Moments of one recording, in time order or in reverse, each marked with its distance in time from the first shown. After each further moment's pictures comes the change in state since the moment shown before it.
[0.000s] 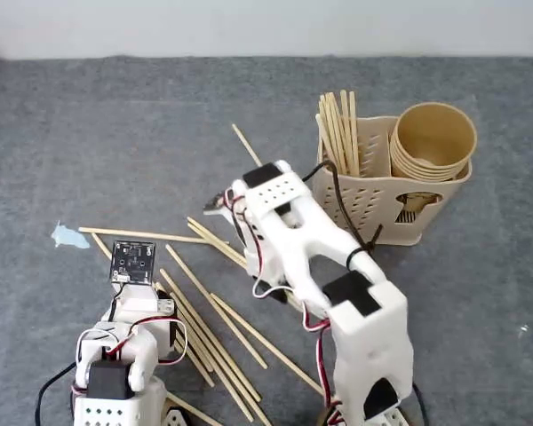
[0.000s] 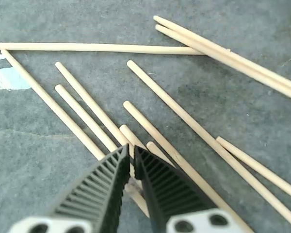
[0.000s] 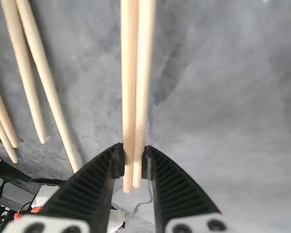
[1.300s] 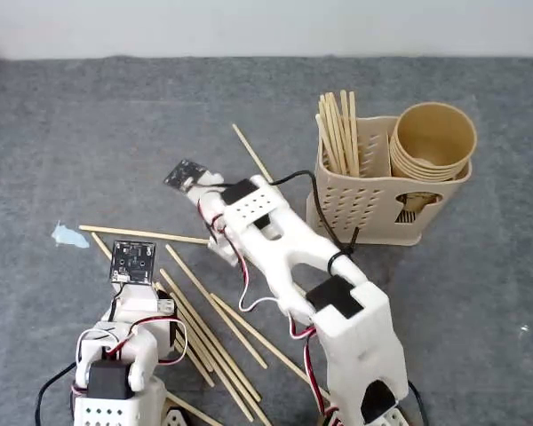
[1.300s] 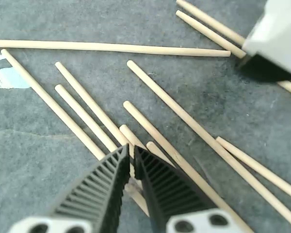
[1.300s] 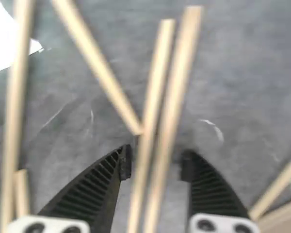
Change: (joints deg) left arm 0.0 0.0 0.0 0.0 0.0; right arm -5.8 5.8 -3.2 -32.2 -5.1
